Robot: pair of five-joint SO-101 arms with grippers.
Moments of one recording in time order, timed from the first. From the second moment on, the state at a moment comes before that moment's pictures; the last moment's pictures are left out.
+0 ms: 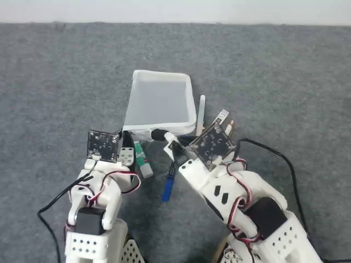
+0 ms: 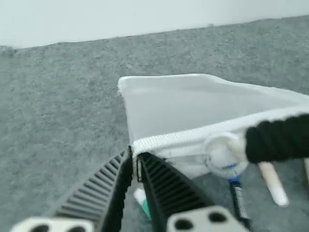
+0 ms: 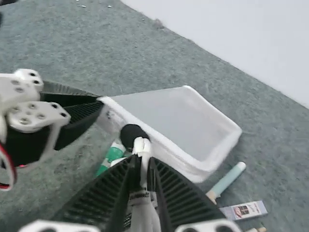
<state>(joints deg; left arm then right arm) -0.1 -99.3 89.7 49.9 2.6 -40.5 -73.6 56.7 51.9 6.7</state>
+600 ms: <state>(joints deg) -3.7 -99.3 87.6 52.6 2.8 -41.1 -72.0 56.7 51.9 6.7</state>
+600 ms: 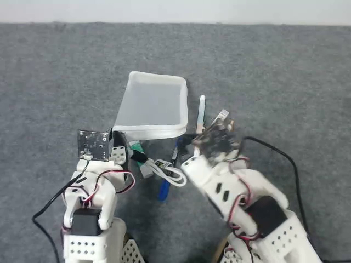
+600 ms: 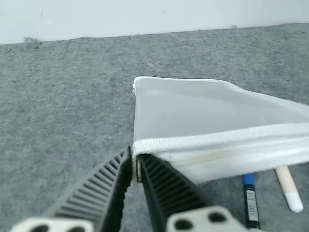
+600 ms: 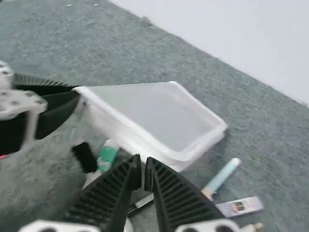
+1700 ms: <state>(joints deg) -7.3 -99.3 87.6 54.6 2.8 -56.3 -28.7 56.7 23.6 6.7</state>
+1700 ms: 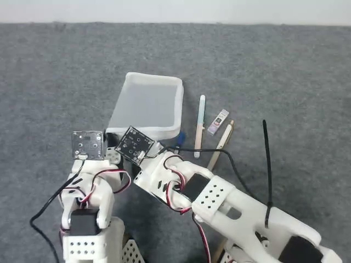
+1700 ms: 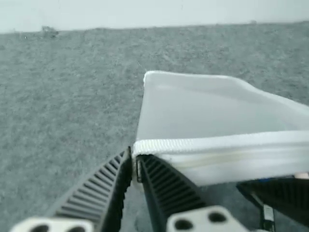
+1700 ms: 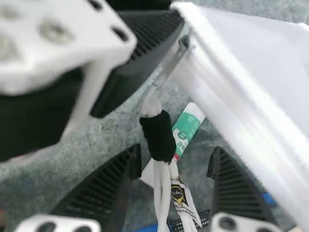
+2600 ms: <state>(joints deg) -7.3 -99.3 87.6 54.7 2.8 -54.4 -18.3 60.2 18.5 9.6</state>
